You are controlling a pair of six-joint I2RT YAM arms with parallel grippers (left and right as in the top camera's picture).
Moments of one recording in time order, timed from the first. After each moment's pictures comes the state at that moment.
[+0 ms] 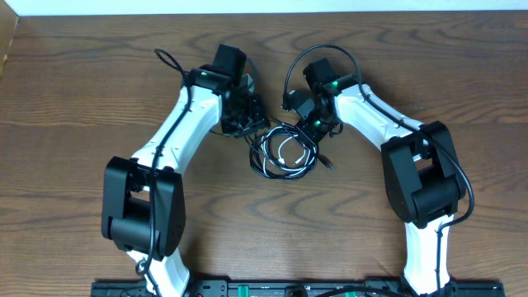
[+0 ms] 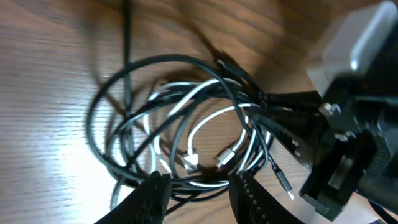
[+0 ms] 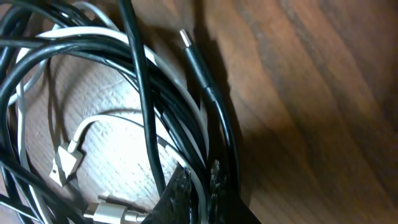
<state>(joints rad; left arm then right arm) -0.30 1.90 1.46 -0.89 0.41 -0.54 0.43 2.17 1.56 -0.79 -0.30 -0.35</state>
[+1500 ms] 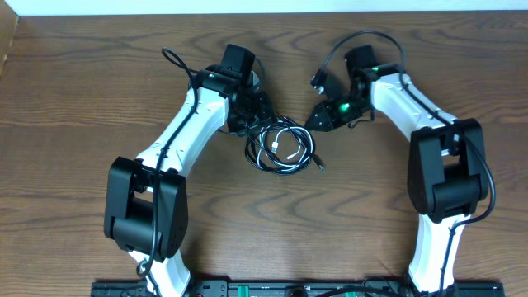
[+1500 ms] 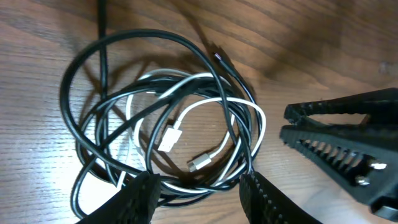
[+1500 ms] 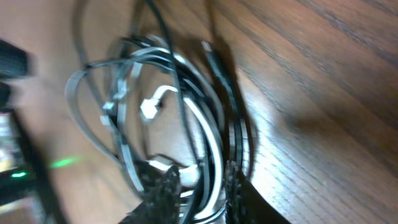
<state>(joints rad) -0.33 1.90 1.46 -0.84 0.37 -0.60 0.25 2.14 1.56 -0.83 -0.67 -0.20</state>
